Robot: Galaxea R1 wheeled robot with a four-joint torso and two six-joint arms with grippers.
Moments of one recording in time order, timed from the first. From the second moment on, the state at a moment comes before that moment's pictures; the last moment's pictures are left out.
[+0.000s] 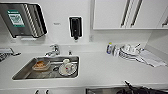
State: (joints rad) left arm 0.89 1.73 -0.88 0.11 -0.04 0.08; right arm -0.64 2.35 -1.83 0.09 -0.42 0.88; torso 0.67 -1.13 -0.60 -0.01
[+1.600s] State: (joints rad) left arm 0.88 1.78 -0.93 0.12 -0.02 0.08; right arm -0.77 2.34 -1.81 -0.06 -0.32 0.91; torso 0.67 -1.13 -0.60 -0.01
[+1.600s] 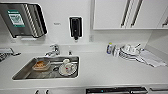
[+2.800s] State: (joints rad) left arm 0.89 1.81 -0.93 0.12 -0.02 0.08; right arm -0.91 2.36 -1.84 -0.10 -0.31 0.92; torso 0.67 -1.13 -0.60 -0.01
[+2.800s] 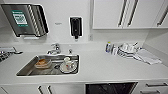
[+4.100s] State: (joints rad) left arm 0.90 1.83 -0.94 0.12 0.00 0.08; right arm -0.98 2.49 -2.03 -0.12 -0.20 0.89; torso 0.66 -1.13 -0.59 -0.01
